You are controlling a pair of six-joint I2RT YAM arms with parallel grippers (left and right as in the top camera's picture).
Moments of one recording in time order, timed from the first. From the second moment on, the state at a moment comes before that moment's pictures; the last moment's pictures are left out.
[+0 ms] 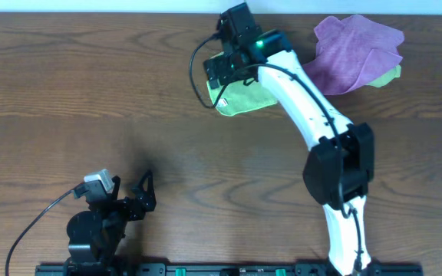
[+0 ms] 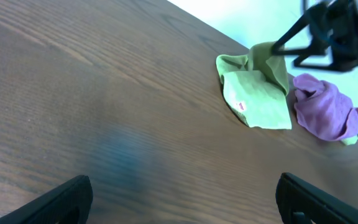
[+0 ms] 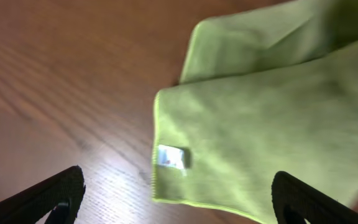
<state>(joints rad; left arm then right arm) -0.02 0.01 0.18 -0.55 0.21 -0.51 0.48 2.26 2.09 -0.94 -0.09 0.15</state>
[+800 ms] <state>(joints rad) -0.02 0.24 0.18 -0.55 0.33 -0.61 0.49 2.43 2.07 -1.00 -0.16 0.14</state>
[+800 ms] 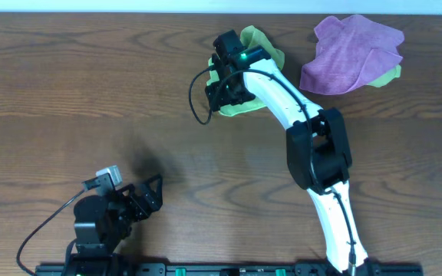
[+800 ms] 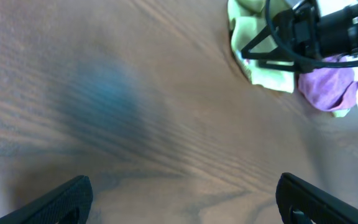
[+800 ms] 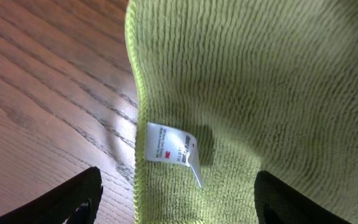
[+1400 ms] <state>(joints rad) -0.02 0.30 0.19 -0.54 0.33 -0.61 0.52 2.46 2.07 -1.05 -0.17 0.14</state>
